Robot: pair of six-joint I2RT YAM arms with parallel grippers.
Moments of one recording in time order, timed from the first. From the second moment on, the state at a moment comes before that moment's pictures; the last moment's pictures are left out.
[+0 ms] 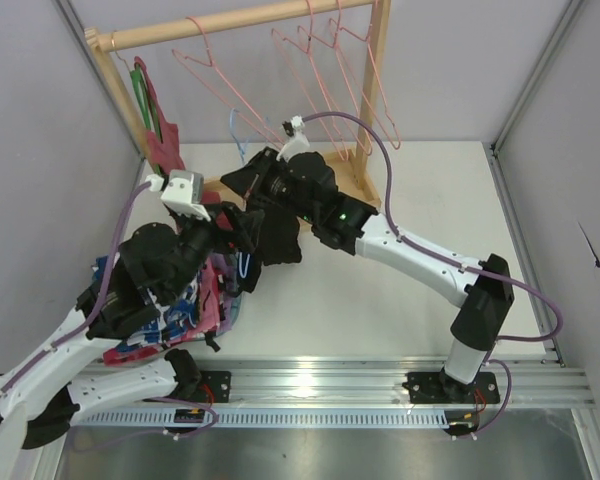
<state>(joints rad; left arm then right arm) -0.96 0.82 1.21 -0.48 -0.58 -0.30 0.97 1.75 1.70 0.05 0.08 0.98</state>
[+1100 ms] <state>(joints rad) -0.97 0.65 0.91 -0.47 -0.32 -0.27 0.90 1.50 1.64 -0.05 -0.07 0.96</state>
